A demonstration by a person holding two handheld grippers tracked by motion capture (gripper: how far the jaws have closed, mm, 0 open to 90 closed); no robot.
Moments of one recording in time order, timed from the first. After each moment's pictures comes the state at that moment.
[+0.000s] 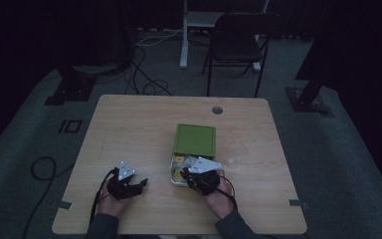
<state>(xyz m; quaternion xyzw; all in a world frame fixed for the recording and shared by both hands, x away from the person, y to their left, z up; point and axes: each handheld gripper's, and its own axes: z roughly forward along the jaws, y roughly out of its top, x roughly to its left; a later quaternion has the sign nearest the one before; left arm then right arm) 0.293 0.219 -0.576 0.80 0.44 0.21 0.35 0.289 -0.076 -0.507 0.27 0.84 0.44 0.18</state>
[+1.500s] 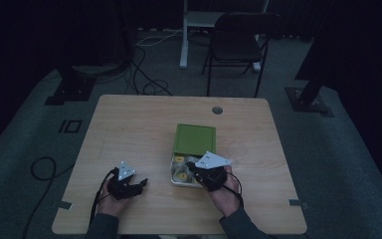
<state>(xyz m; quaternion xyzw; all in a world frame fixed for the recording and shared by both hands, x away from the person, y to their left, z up) 0.293 0.219 -0.576 0.80 0.44 0.21 0.35 0.285 -0.091 -0.478 0.29 0.82 0.45 0.21</state>
